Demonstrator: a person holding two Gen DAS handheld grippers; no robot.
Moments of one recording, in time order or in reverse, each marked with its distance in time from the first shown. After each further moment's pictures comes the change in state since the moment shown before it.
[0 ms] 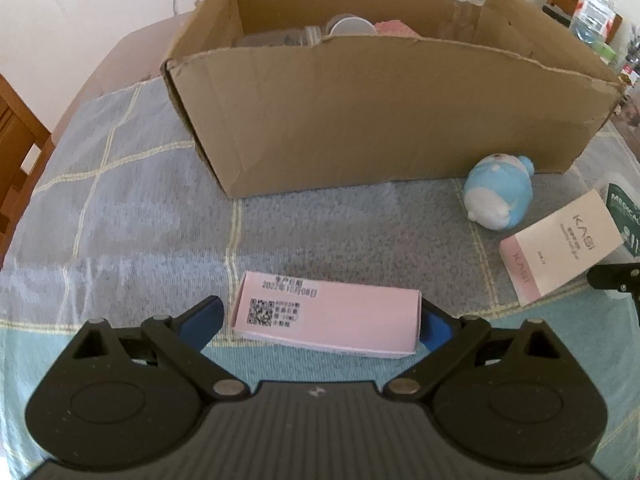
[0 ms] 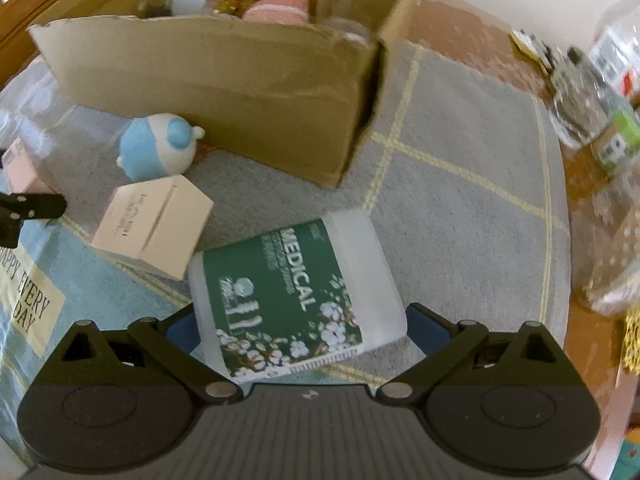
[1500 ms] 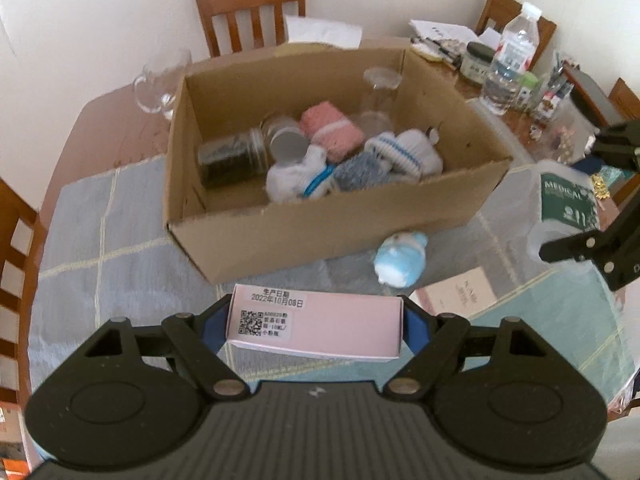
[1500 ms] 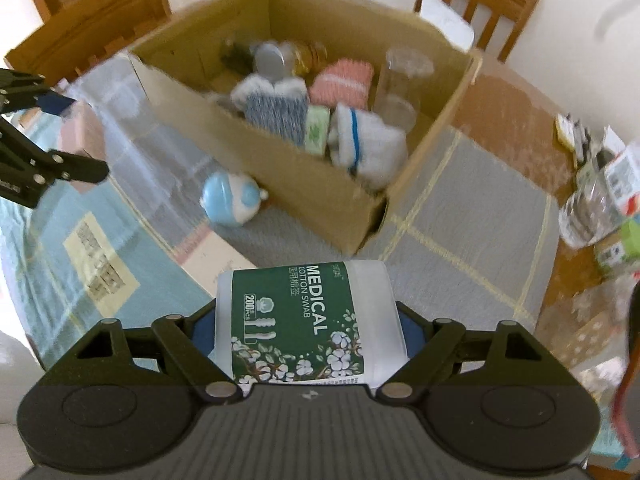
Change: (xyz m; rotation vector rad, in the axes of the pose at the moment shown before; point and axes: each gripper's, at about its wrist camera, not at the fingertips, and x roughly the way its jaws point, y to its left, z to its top) left arm -0.092 -0.010 0.048 0.112 -0.070 -0.127; right arm -0.066 -0.031 0.031 -0.213 -0.041 0.128
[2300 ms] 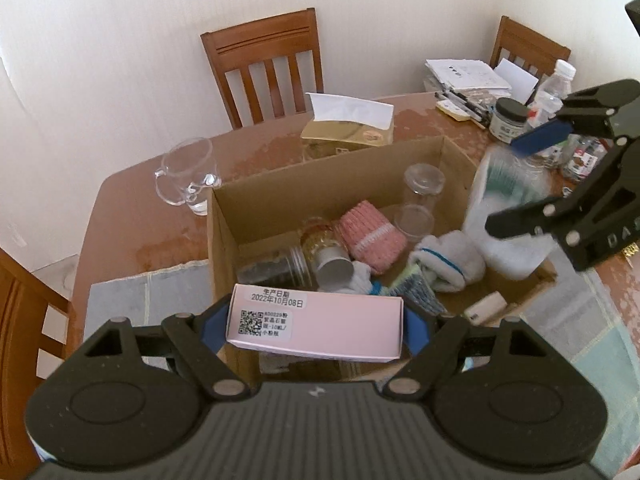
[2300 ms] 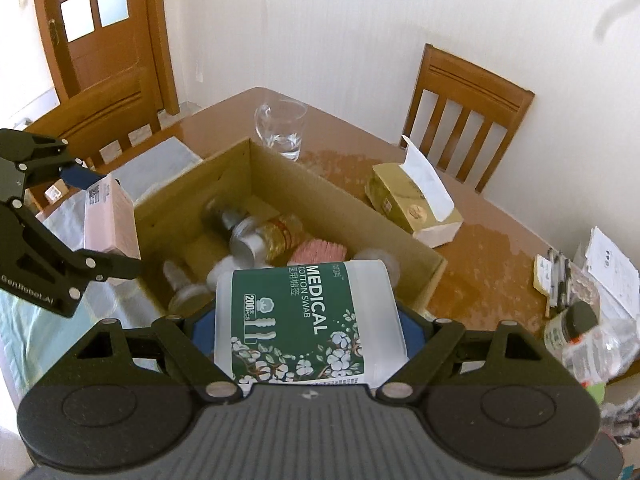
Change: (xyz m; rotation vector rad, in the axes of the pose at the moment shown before) left arm 0.006 0.023 0.092 0.045 -0.096 0.082; right arm -0.019 -0.033 0.124 -0.025 -0.231 -0.014
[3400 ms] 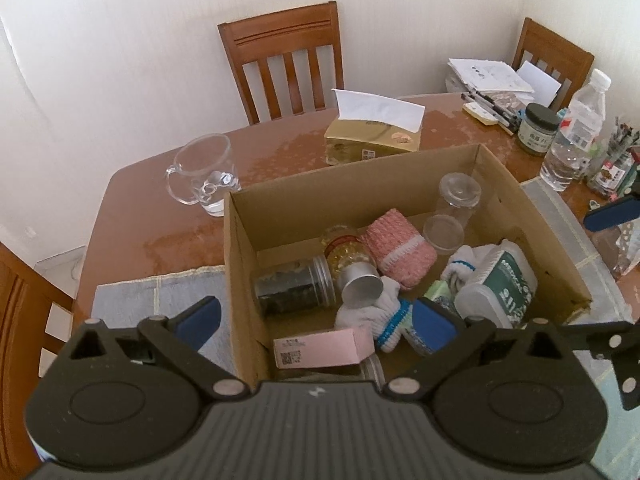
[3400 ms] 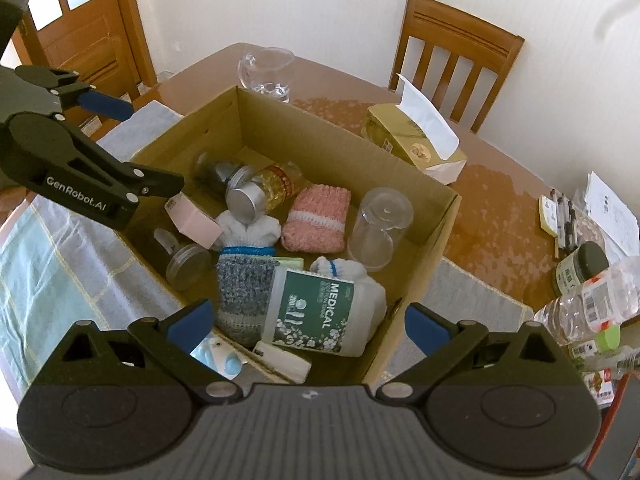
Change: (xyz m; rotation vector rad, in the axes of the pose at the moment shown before) left arm 0.021 0.013 0.011 -0.036 0.010 0.030; right arm 0.015 0.020 -0.023 0.074 0.138 -0.038
